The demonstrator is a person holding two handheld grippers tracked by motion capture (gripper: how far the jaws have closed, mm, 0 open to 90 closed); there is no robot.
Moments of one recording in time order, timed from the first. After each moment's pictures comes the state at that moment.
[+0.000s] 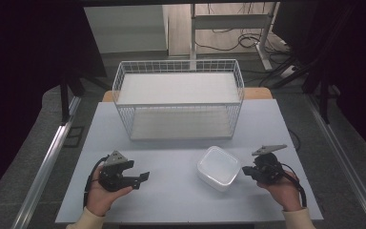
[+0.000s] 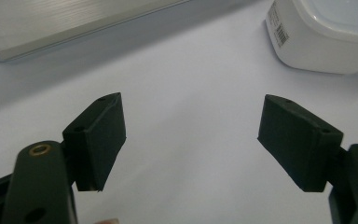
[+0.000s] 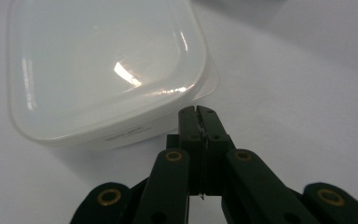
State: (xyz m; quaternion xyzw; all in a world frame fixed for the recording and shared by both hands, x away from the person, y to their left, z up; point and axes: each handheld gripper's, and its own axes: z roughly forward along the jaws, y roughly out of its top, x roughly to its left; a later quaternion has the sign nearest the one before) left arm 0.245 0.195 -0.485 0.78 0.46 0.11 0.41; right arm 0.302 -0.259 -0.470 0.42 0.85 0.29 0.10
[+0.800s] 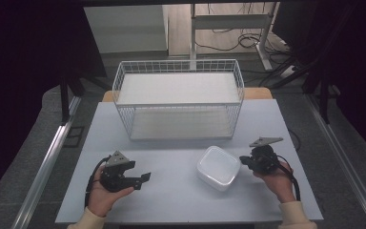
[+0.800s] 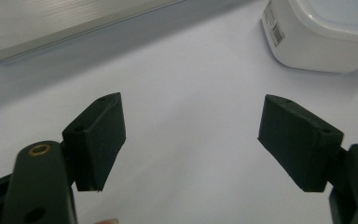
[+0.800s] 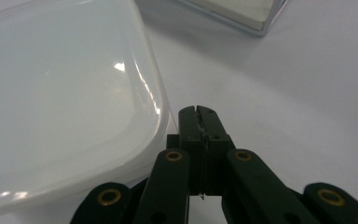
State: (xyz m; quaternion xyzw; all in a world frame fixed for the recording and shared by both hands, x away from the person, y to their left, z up) left arm 0.245 0.193 -0.485 0.78 0.46 0.11 0.41; right arm 0.329 -0.256 -0.475 0.41 0.85 0.31 0.13
